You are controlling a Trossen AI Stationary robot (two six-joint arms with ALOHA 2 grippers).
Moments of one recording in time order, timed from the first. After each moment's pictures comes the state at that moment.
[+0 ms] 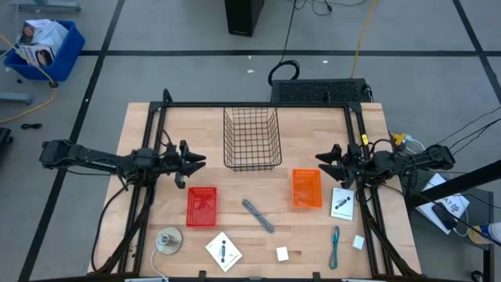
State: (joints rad) left arm -0.03 0.62 0.01 0.73 -0.11 -0.26; right arm 0.21 0.13 0.01 0.34 0.30 0.49
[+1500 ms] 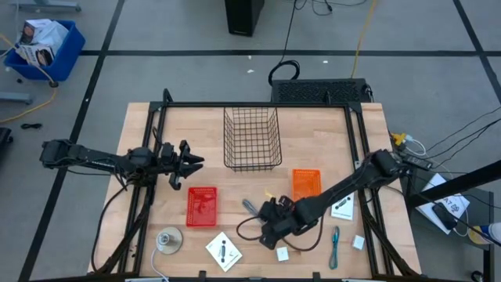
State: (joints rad) left arm -0.03 0.62 0.01 0.83 -0.02 -0.29; right arm 0.50 1.93 1.43 -0.65 0.23 1.00
